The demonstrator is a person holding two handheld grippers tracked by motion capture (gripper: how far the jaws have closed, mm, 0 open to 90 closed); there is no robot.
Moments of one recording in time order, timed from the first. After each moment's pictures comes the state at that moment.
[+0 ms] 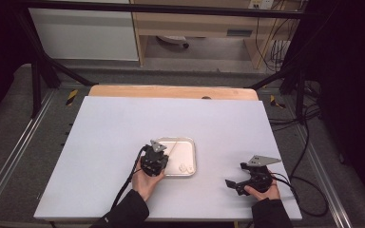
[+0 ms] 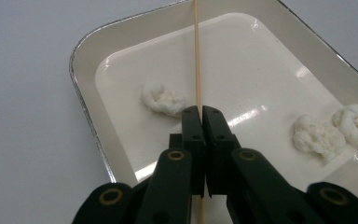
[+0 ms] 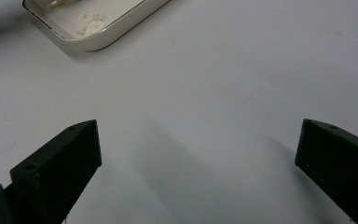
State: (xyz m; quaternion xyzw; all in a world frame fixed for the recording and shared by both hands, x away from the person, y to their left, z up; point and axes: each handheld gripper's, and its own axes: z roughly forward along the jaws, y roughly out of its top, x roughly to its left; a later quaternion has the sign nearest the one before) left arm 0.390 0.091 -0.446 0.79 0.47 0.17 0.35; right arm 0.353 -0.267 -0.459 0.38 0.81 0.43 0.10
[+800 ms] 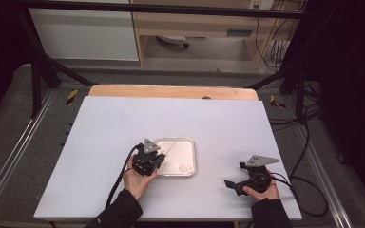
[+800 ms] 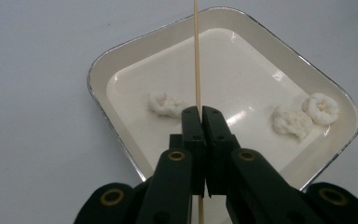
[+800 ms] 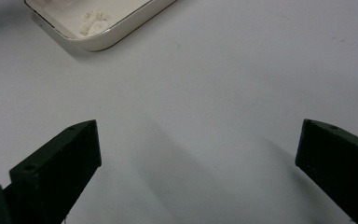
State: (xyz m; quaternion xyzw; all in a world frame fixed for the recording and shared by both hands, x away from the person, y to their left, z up) left arm 0.383 0.114 -0.428 0.81 0.41 0.16 0.37; right arm 0.353 -0.262 -0.457 0.37 0.82 0.42 0.10
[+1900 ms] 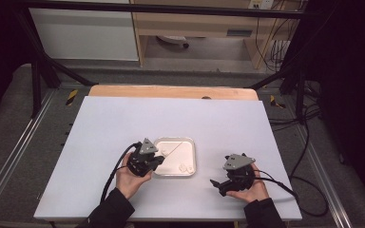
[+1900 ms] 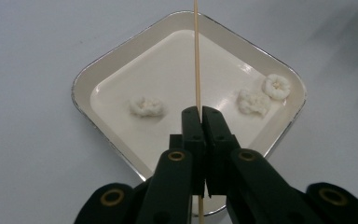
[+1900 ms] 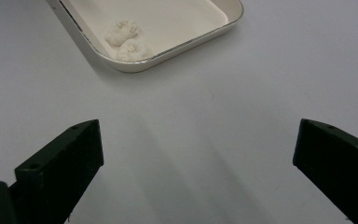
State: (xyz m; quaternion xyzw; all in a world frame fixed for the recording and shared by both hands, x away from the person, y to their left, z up) left arm 0.378 0.124 -0.409 0.85 0.33 0.13 0.38; right arm 0.350 -0.202 -0.431 0.26 0.87 0.36 0.20
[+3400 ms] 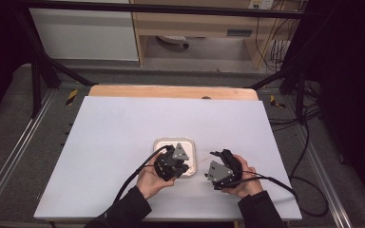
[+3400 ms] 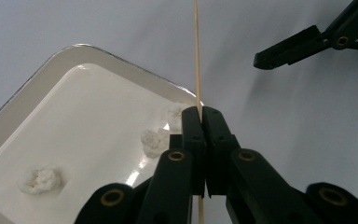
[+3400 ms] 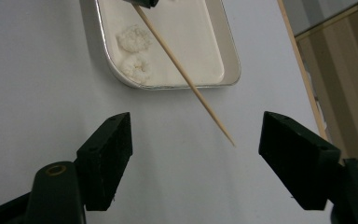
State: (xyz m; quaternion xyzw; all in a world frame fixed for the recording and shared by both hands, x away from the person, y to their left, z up) left arm 0.367 0.048 -0.393 0.91 0.22 0.09 0.33; right arm 0.344 -0.162 -0.410 0.03 0.90 0.25 0.34
